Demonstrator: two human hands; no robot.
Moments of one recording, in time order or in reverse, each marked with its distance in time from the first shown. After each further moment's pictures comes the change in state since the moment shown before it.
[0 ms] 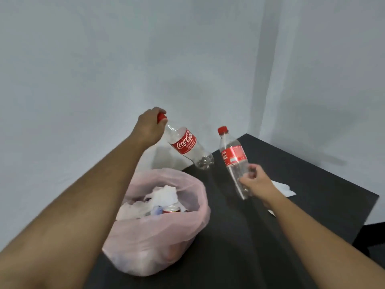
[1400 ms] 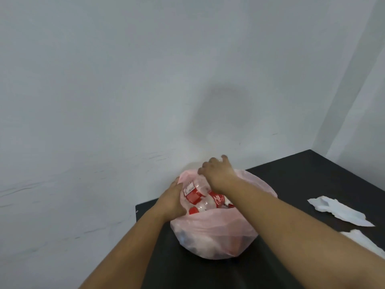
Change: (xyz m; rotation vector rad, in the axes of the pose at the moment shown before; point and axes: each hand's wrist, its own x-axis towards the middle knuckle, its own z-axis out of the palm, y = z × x) left_hand -0.197 -0.173 -0.026 -0.006 -0.366 -0.258; right_hand -0.069 -0.109 0.266 -1.617 -0.373 -0.935
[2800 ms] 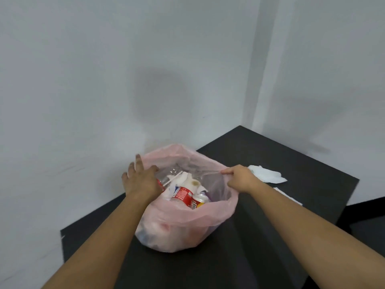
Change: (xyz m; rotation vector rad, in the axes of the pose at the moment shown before) left_hand 0.062 0.122 0.050 0.479 0.092 -0.077; right_hand -0.159 0.162 0.109 0.974 -0.095 0.726
